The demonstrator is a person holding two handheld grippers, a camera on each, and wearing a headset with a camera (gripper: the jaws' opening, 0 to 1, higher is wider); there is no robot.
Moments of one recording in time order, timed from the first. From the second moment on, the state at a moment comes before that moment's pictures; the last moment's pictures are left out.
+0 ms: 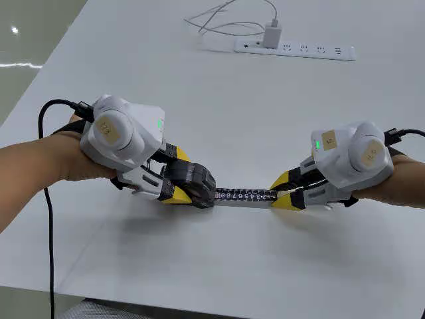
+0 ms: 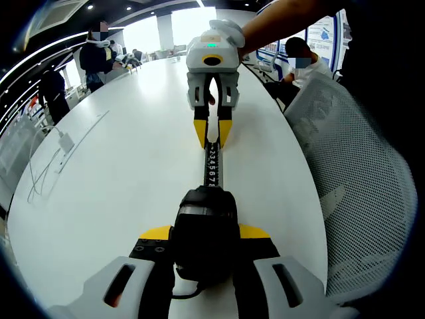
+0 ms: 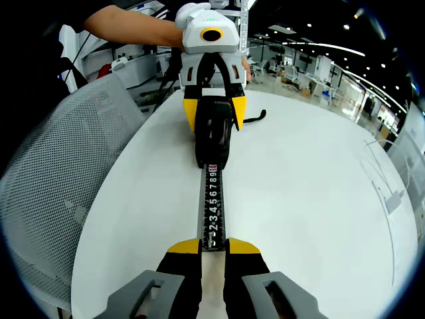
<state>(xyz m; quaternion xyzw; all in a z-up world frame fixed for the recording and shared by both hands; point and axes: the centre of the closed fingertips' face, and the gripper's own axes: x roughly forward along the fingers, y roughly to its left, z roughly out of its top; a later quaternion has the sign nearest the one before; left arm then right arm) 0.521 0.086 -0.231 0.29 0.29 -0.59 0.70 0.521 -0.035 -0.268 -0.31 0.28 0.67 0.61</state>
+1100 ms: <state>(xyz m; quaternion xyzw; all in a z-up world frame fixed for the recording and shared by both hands) 0.520 0.085 -0.231 0.29 0.29 -0.59 0.69 0.525 -0.097 -0.262 -0.32 0.31 0.65 0.62</state>
